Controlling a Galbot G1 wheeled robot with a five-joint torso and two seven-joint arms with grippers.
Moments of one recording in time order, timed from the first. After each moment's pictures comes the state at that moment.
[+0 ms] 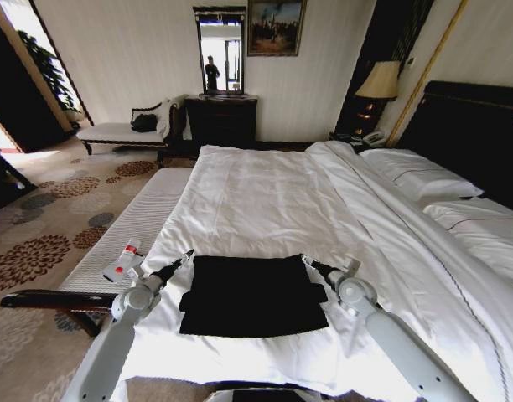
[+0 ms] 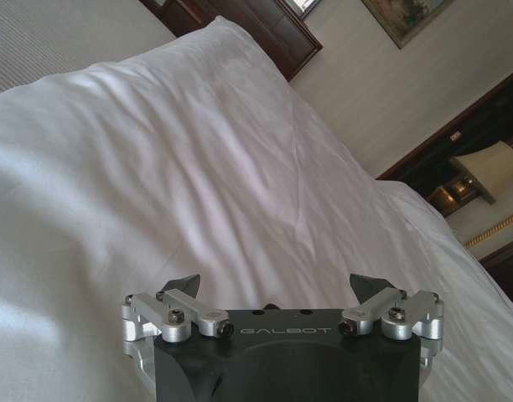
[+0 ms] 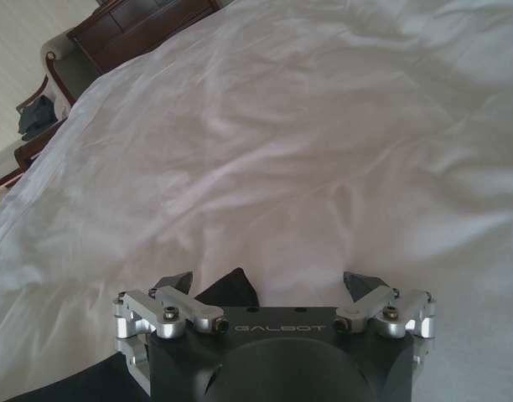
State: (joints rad) left arm 1.15 -1.12 -0.55 -1.63 -1.19 0.44 0.04; right arm -1.03 0.90 0.24 1.64 1.31 -0.32 0.30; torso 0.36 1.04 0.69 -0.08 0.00
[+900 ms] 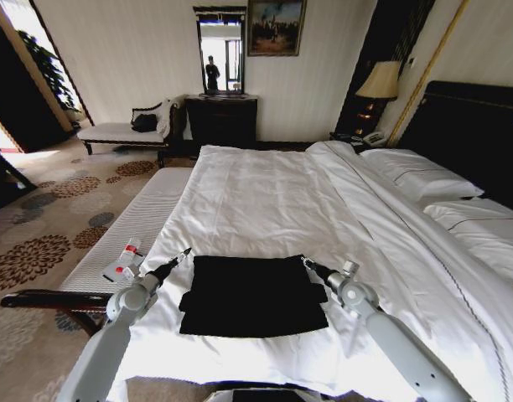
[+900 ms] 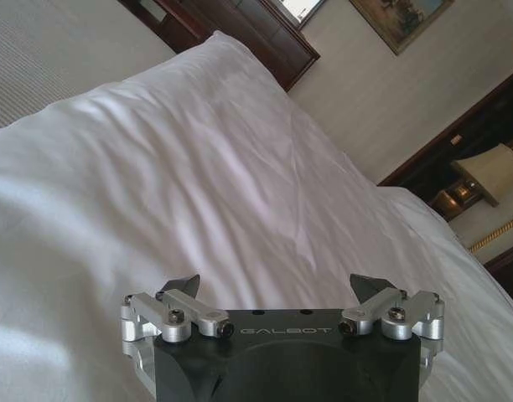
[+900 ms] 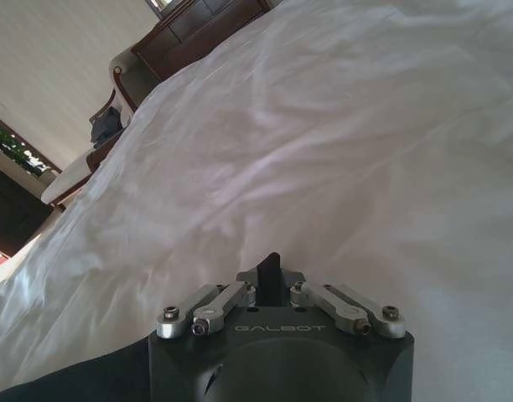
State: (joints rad) left arm 1.16 -1.10 -0.56 -1.65 -1.19 0.42 0.03; right arm -1.06 0.91 0.25 1.58 1.28 -0.28 0.07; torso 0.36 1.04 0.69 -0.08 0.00
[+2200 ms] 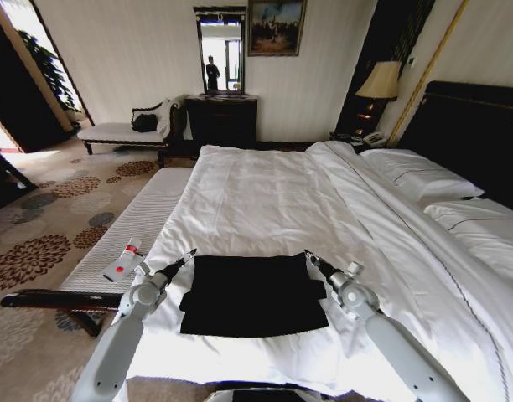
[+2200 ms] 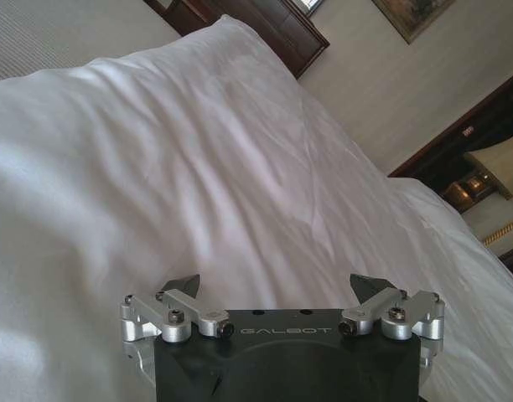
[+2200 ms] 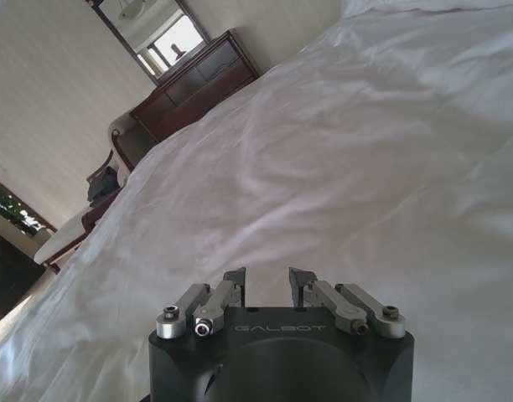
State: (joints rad) left arm 1.08 -1.14 -0.51 -1.54 -1.13 0.41 0.04; right arm -1.07 0.92 0.30 1.58 1.29 -0.15 0.07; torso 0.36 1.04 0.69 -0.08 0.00
